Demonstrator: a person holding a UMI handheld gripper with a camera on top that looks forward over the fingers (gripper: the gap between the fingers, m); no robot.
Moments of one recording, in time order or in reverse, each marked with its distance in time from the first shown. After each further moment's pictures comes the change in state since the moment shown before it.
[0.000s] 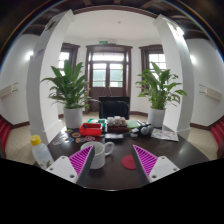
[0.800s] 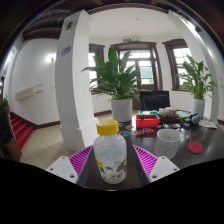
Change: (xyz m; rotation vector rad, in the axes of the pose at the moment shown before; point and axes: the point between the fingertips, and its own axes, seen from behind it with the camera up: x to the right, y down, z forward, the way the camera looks) arm -0.252 0.065 0.006 -0.001 -0.333 0.027
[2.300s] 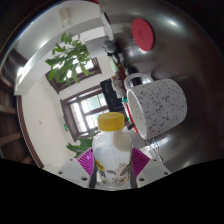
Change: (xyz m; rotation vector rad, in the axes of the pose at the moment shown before) arm 0.121 -0.098 0.068 0.400 -0.136 1.801
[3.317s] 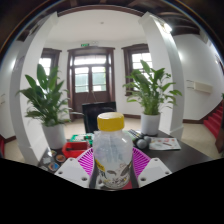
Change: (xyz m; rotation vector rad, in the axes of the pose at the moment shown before) arm -0.083 -0.160 0.000 0.106 0.439 -1.801
